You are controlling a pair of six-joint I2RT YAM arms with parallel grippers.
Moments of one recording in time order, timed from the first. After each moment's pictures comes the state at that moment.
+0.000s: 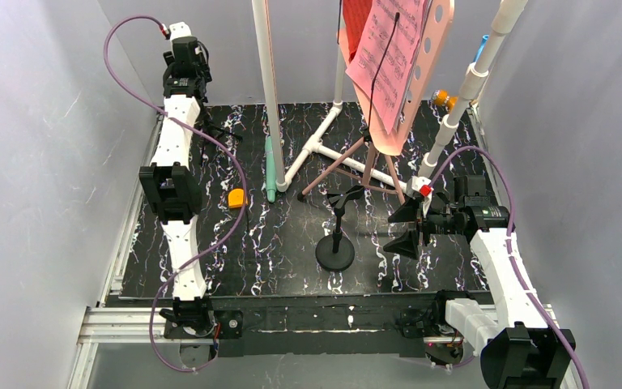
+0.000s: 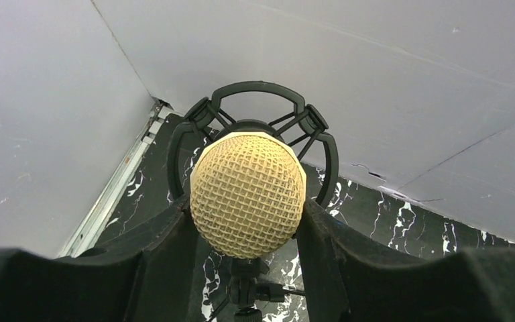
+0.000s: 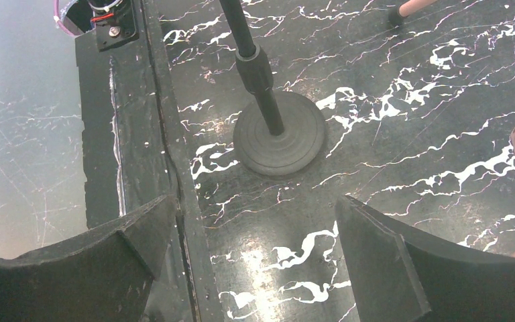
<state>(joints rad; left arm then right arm) 0.00 2.27 2.40 -0.49 -0.40 -0.14 0.03 0.94 0.79 -0.93 -1.19 -0.84</state>
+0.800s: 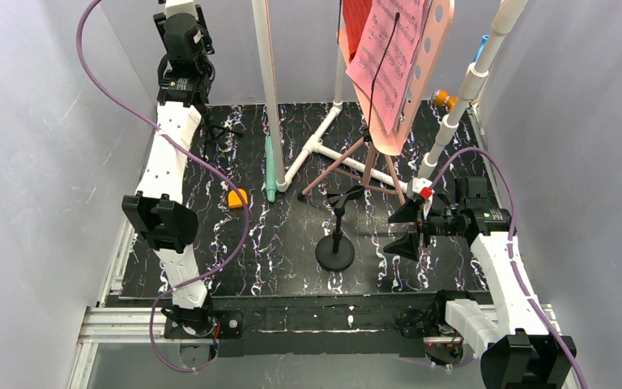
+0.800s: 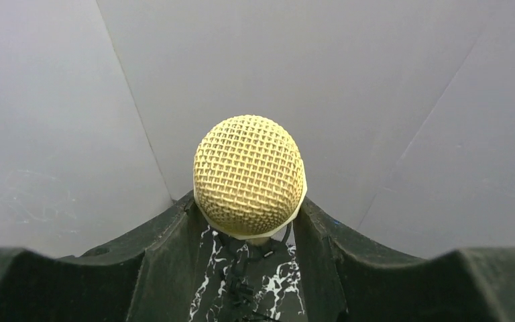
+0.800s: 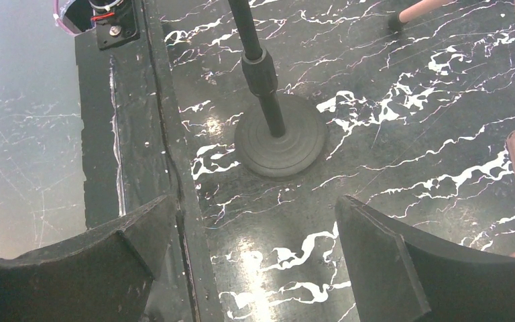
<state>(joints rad) -0.13 1.92 2.23 -0.28 -0.53 0.02 0.03 0.92 0.79 -0.94 -1.19 -0.84</state>
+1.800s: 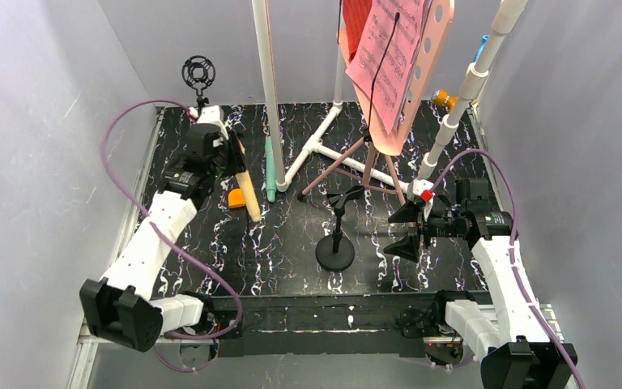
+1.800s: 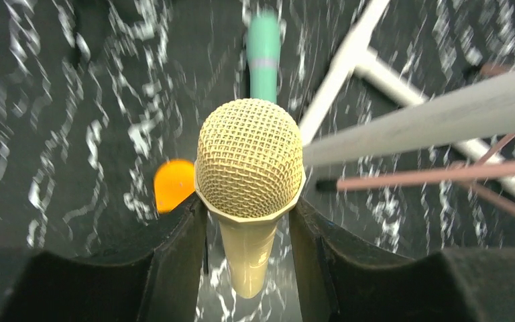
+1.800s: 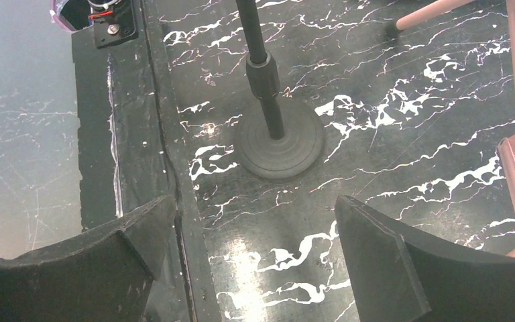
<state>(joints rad) -0.28 1.18 1.19 -0.49 -0.18 -0.33 0.04 0.88 0.79 -0.94 -1.19 -0.84</state>
